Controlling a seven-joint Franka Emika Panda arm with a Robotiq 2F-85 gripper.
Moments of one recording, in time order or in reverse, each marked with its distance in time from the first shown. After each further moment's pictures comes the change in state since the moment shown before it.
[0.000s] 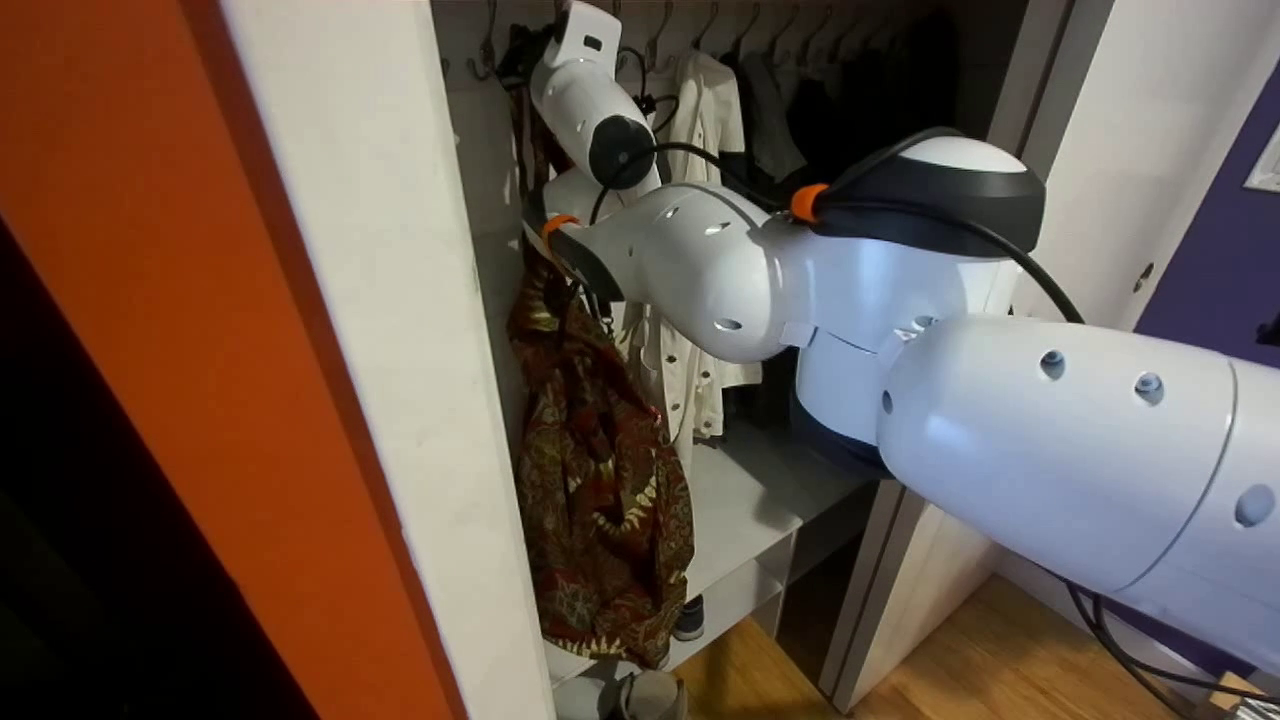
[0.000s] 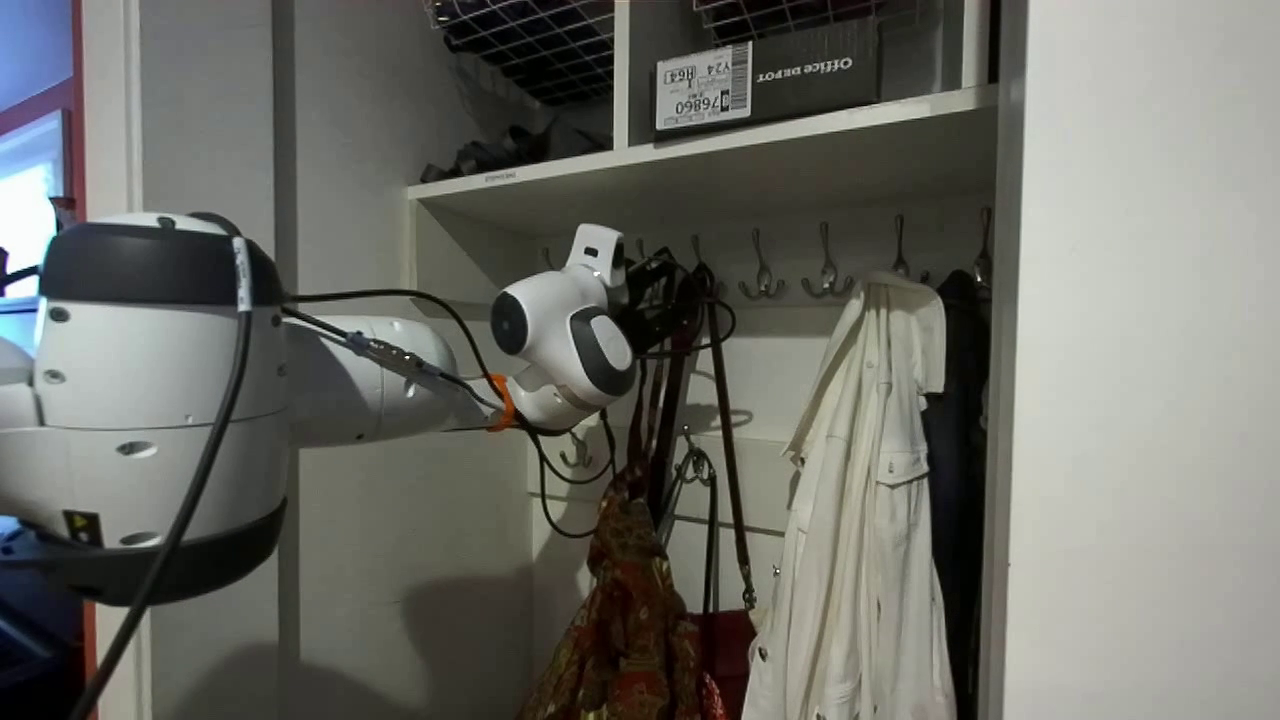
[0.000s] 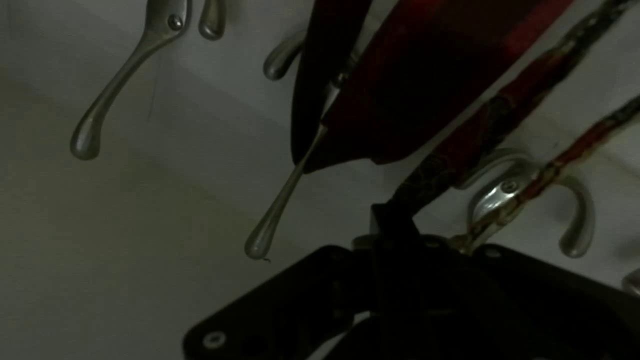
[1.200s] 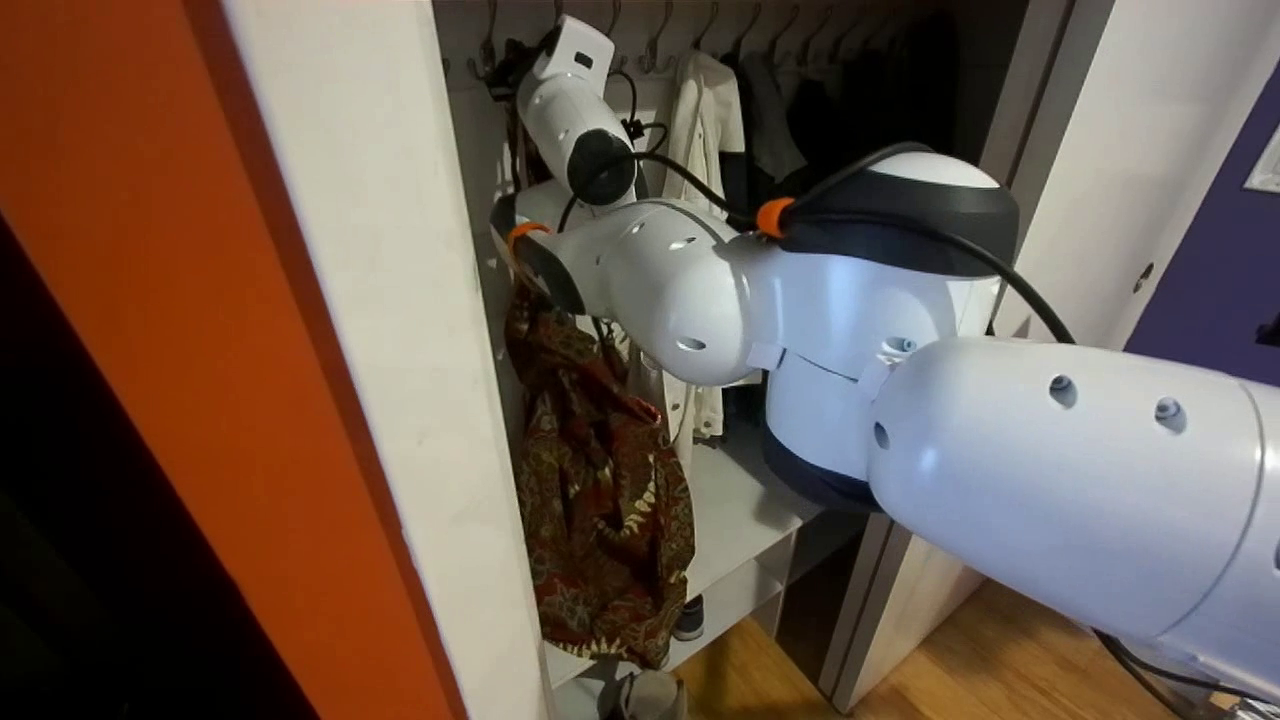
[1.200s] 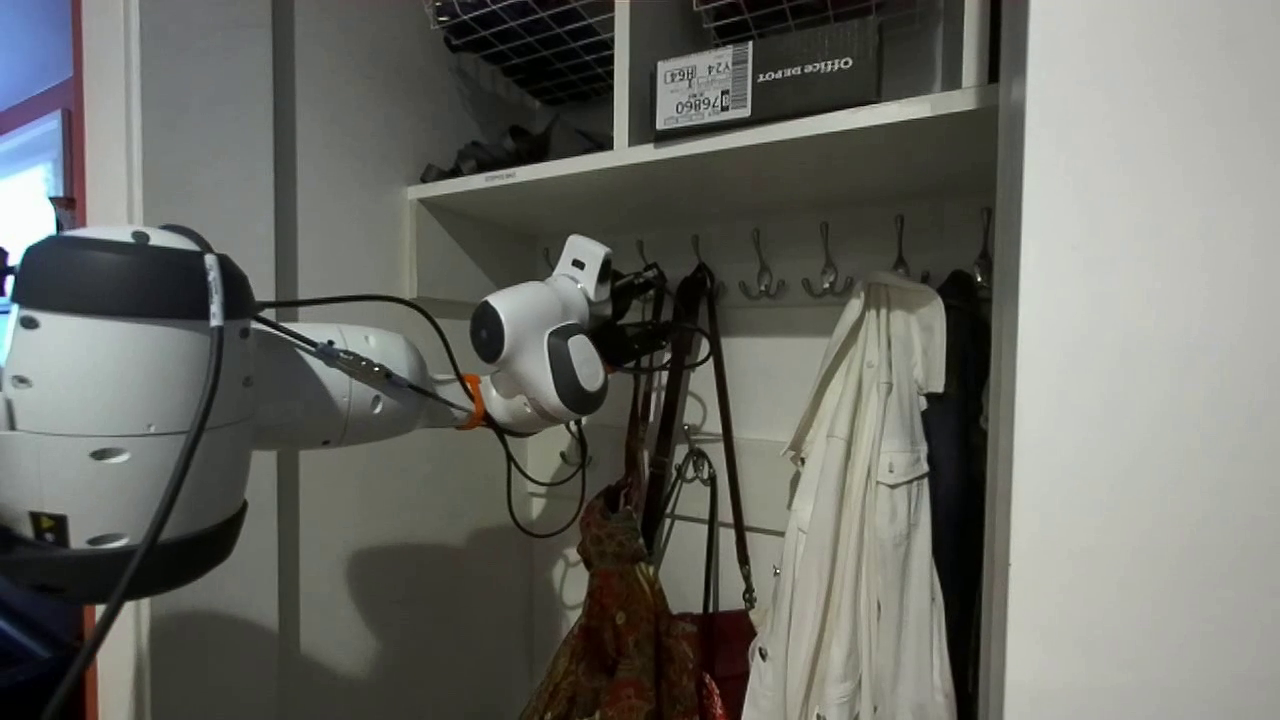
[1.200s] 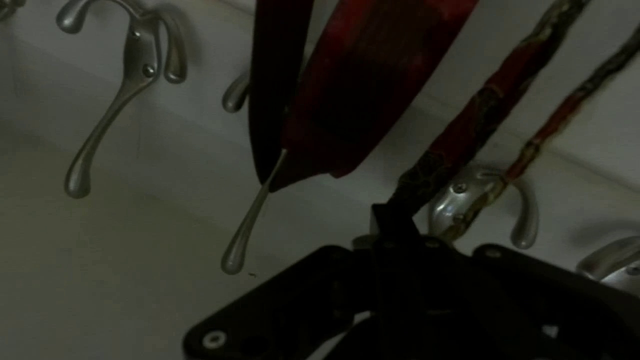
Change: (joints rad) arm 0.096 0.000 0.052 -0.084 0.115 -0.004 -0.052
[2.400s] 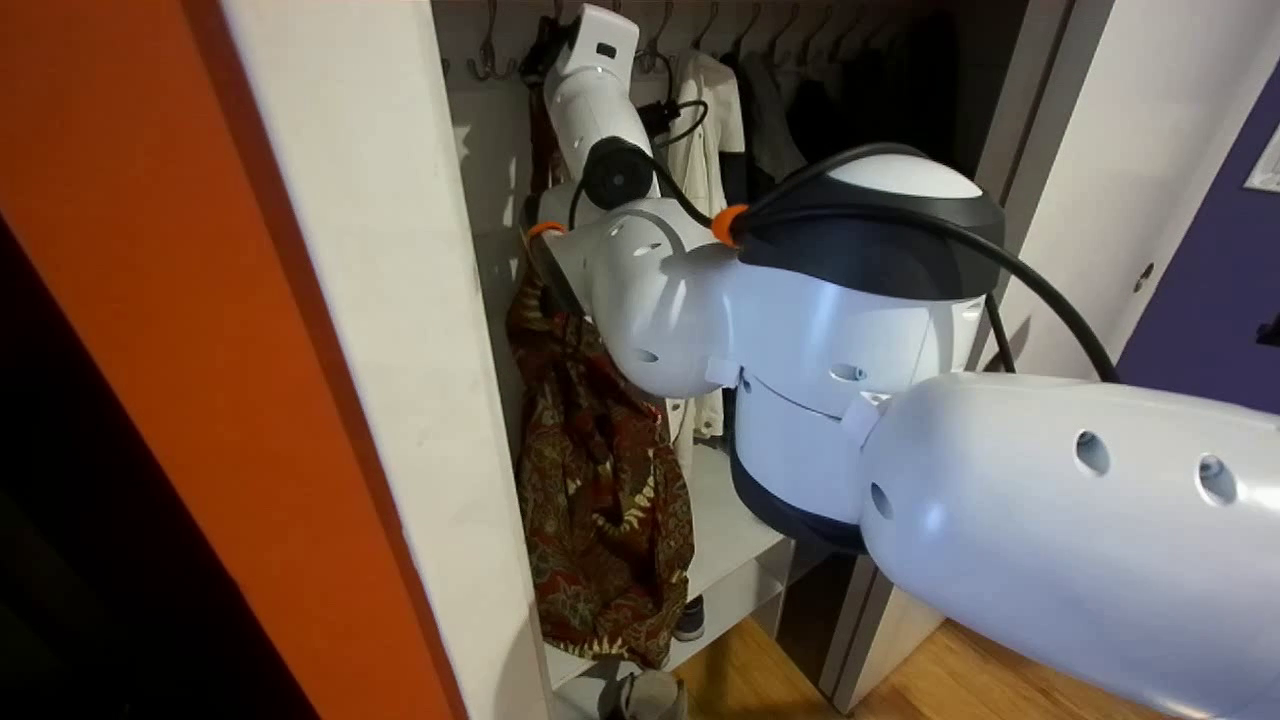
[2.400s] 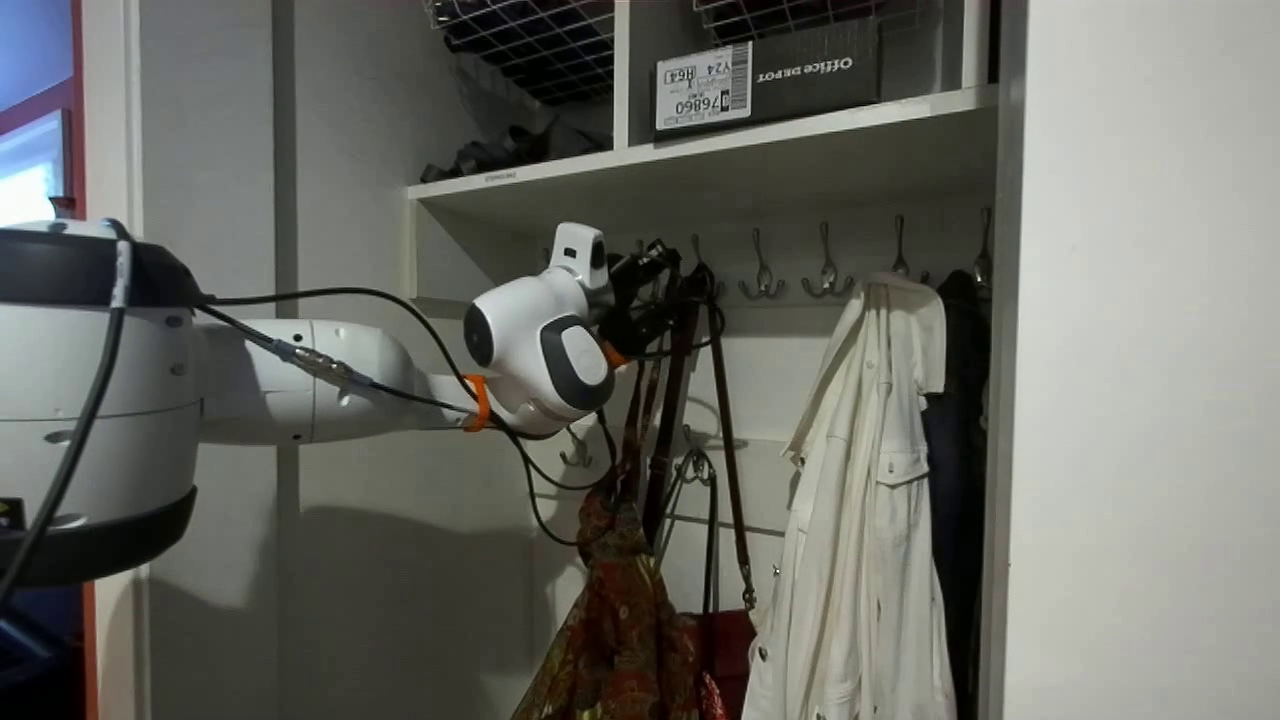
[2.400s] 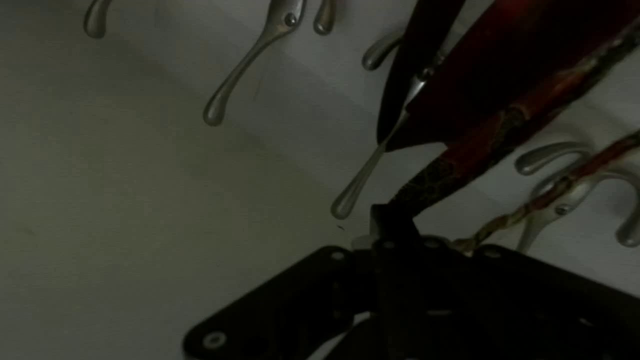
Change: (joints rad) arm 0.140 0.000 -0.058 -0.313 -0.027 0.092 -0.026
